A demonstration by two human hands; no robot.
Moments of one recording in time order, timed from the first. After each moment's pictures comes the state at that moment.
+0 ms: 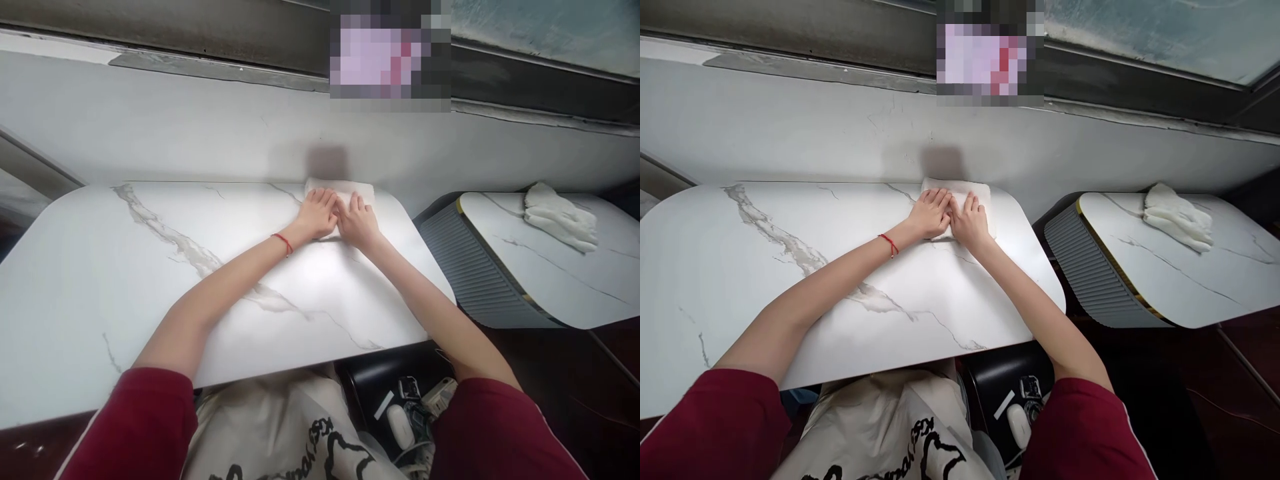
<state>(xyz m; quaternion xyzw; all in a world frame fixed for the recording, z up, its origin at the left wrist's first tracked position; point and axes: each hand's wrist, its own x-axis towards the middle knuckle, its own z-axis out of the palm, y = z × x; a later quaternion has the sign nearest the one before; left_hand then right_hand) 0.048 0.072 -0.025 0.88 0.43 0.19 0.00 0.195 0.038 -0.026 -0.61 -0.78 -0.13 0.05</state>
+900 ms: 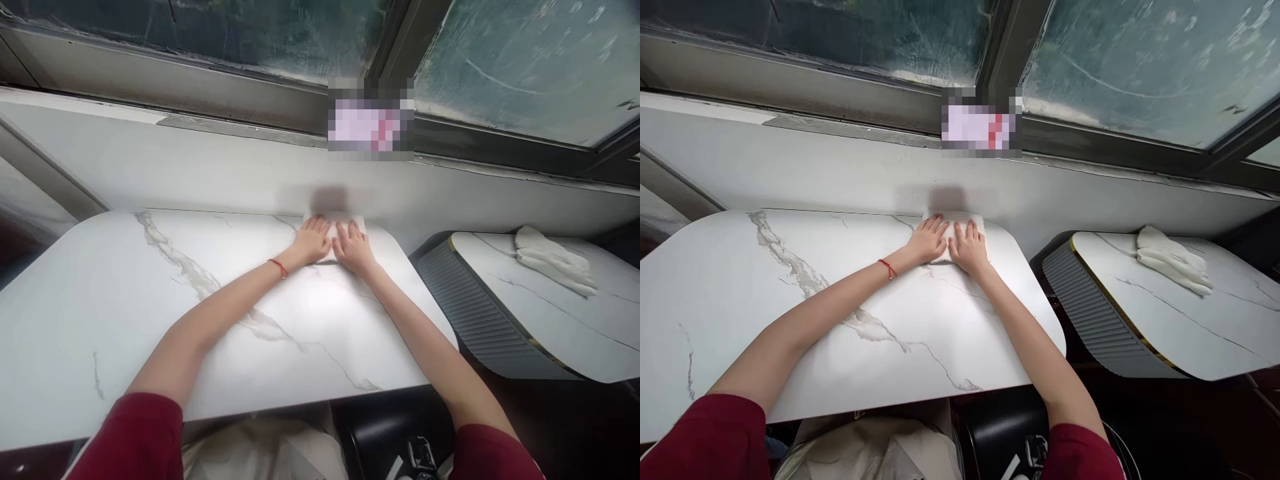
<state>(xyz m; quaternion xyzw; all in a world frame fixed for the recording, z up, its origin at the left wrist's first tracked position) 0.040 0.081 -0.029 0.86 0.47 0.19 -0.03 0.206 0.063 -0.042 -0.61 -0.77 -0.14 0.10</state>
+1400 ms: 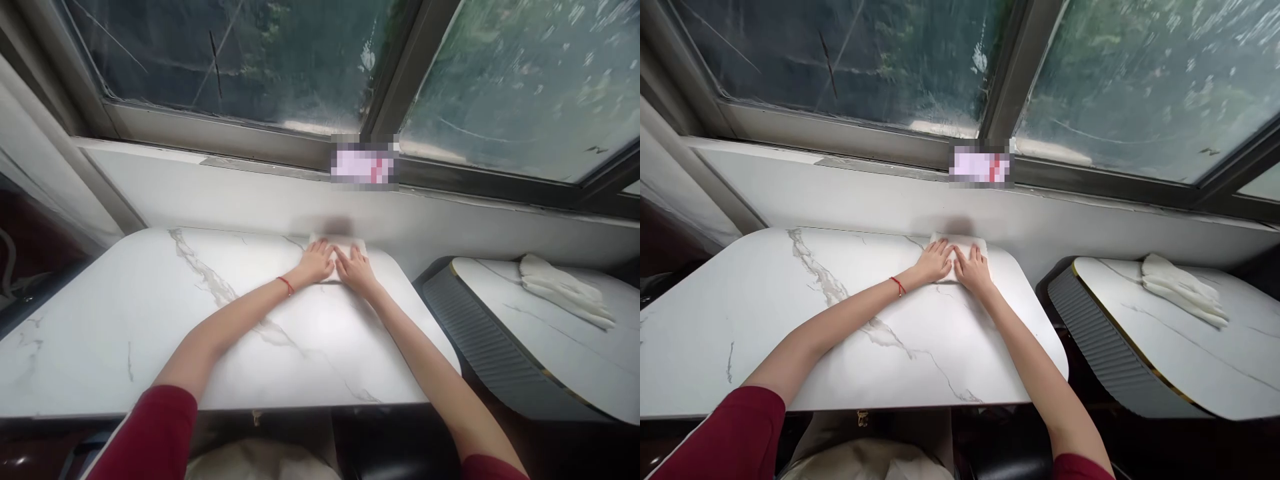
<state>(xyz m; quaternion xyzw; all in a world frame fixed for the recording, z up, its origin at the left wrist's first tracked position) 0.035 0.065 -0.027 0.85 0.49 0.18 -0.05 0.198 0.050 -0.030 -0.61 -0.78 -0.15 0.08</state>
